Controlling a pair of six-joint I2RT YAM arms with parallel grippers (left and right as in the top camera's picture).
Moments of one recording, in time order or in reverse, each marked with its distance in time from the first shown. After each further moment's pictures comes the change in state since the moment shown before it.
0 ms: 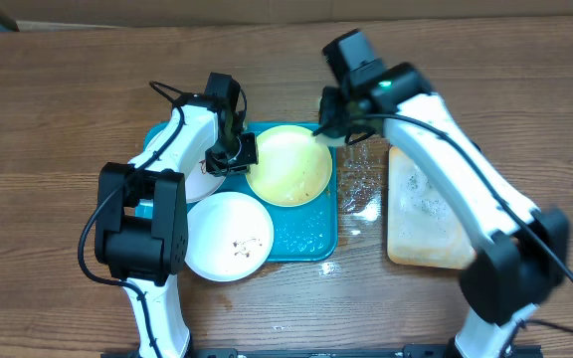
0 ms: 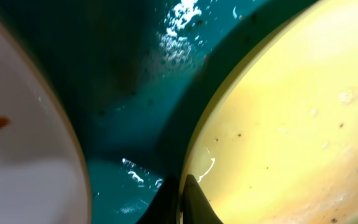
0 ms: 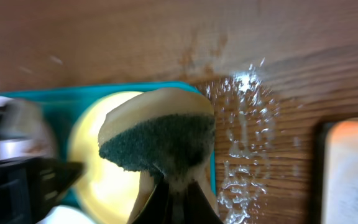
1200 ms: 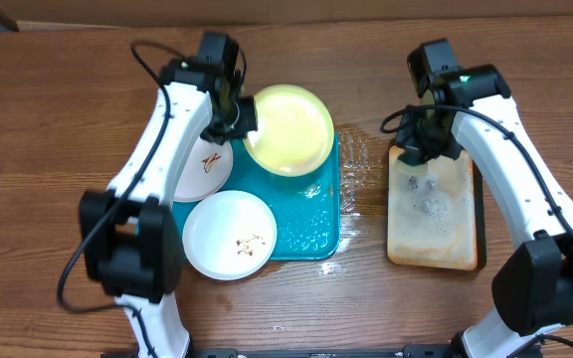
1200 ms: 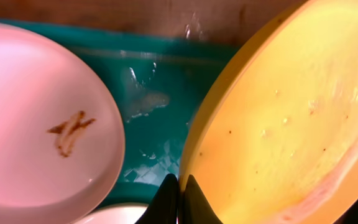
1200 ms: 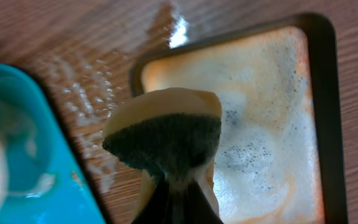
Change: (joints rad) left arm -0.034 -0.108 0.269 -0.193 -0.089 -0.021; right arm -0.256 -0.099 -0.195 -0.204 0.064 -0.020
